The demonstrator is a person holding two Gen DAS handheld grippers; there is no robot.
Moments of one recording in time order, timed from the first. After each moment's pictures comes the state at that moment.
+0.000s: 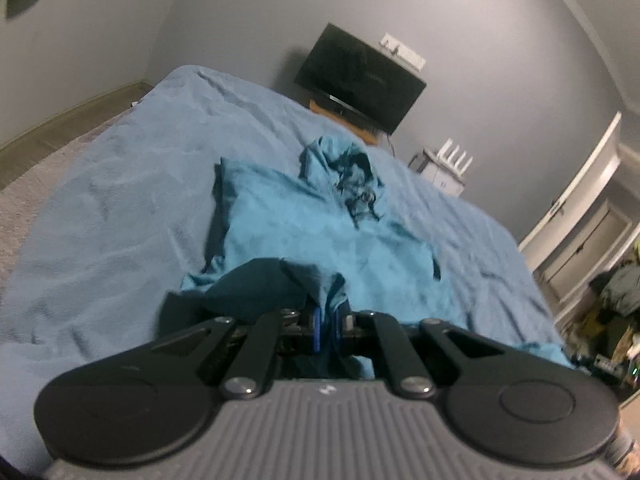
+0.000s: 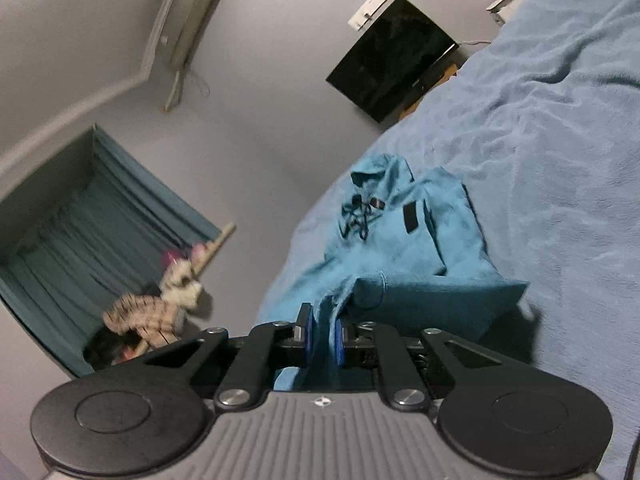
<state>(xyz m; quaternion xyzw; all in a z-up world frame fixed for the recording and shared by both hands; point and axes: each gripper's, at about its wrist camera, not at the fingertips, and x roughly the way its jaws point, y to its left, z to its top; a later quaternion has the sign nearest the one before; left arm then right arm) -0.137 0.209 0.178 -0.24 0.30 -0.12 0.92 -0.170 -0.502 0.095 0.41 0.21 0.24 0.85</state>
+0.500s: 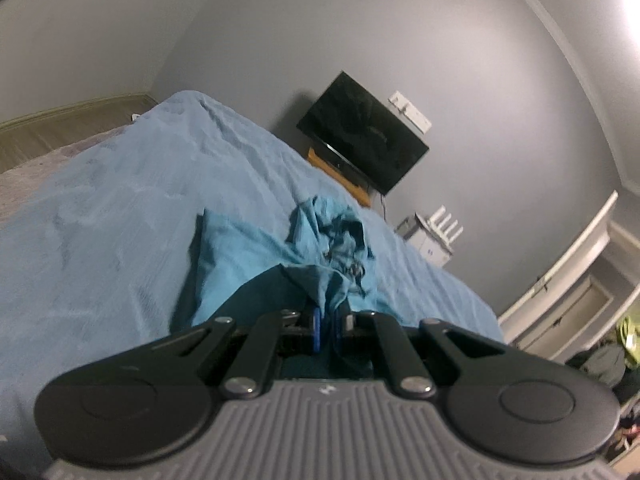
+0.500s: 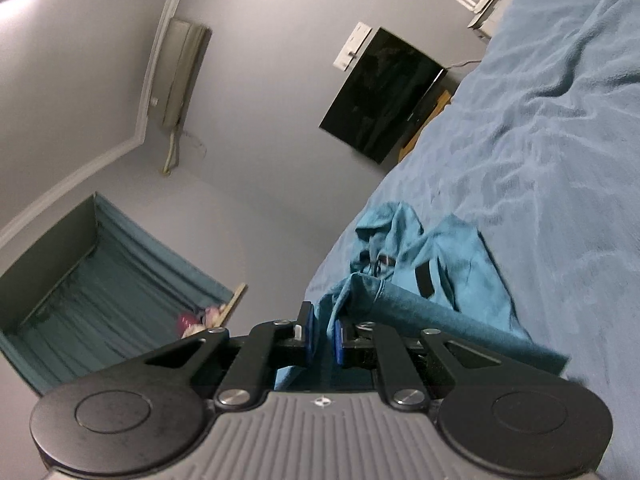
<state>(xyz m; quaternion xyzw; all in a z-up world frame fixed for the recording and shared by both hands) -0.053 0.224 0.186 -0.32 0.23 -0.10 0.91 -0.076 -0.506 0.095 0.48 0.15 0.21 0.84</state>
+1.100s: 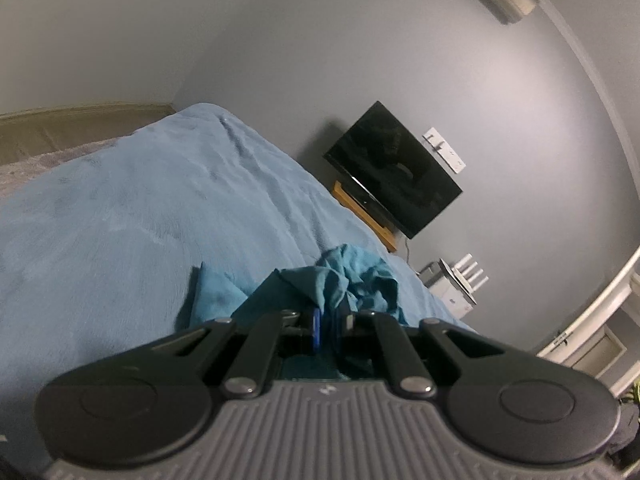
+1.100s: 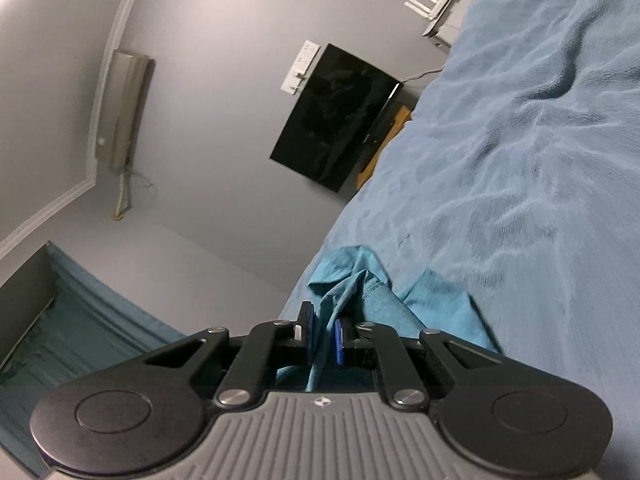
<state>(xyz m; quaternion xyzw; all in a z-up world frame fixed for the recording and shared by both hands) 0.103 0.236 0.152 -0.36 0.20 -0.05 0.91 0.109 -0.505 0.067 0.51 0.16 0.13 0.83</state>
